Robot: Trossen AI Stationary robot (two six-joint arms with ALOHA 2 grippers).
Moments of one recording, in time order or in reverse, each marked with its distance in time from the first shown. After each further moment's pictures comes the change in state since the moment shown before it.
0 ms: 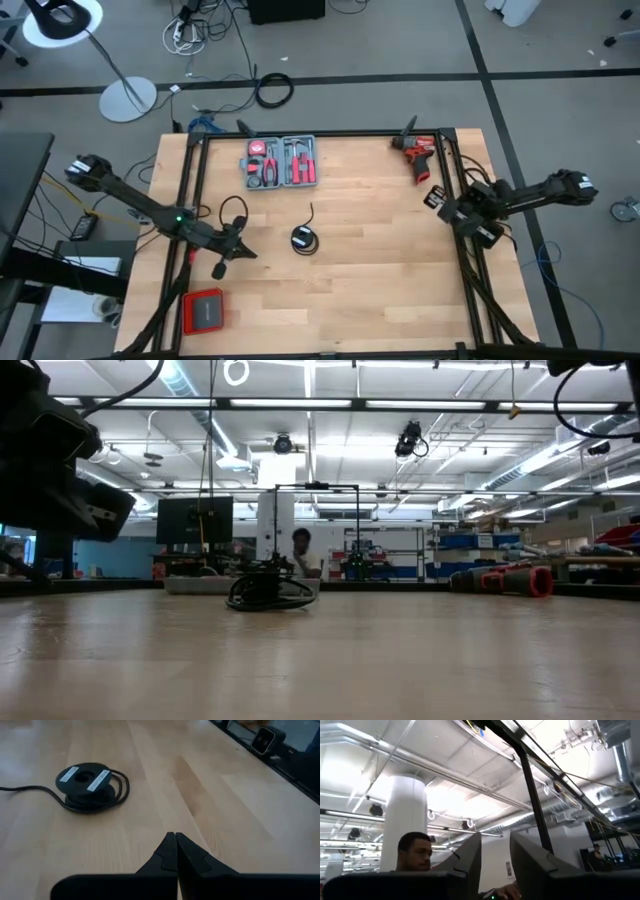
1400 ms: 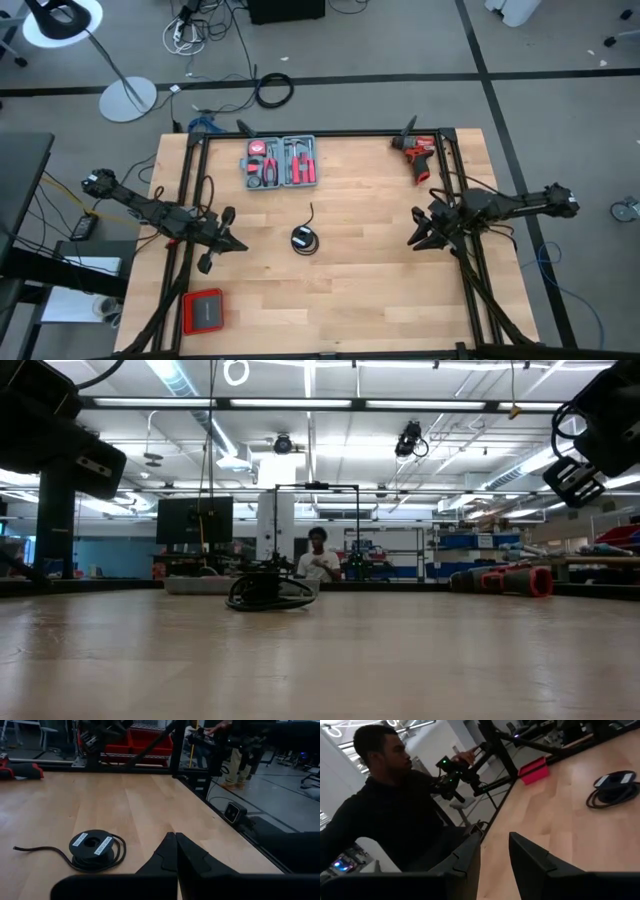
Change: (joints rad) left arm 0.000 -0.577 -0.001 -0.278 0.003 0.000; right arm -0.021 -0.411 -0.002 -1.250 0.002 0.000
